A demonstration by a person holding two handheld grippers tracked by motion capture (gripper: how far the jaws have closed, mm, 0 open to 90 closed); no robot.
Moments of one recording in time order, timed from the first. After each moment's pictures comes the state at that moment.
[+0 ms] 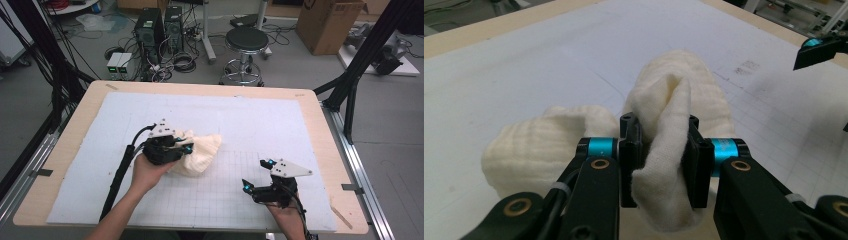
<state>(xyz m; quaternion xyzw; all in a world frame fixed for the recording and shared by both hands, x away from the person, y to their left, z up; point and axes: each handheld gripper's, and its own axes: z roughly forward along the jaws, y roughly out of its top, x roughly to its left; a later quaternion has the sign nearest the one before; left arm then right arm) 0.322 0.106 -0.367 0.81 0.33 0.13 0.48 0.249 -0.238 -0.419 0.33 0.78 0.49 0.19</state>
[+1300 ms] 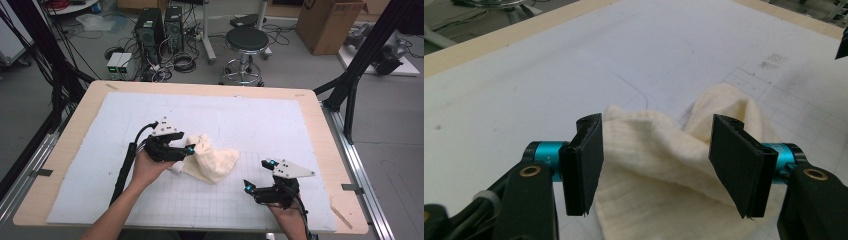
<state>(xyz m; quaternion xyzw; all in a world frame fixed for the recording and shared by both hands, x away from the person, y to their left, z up) 0.332 0.125 -0.375 0.81 0.32 0.16 0.47 0.247 -0.242 -0.419 0.33 0.78 0.50 0.19</state>
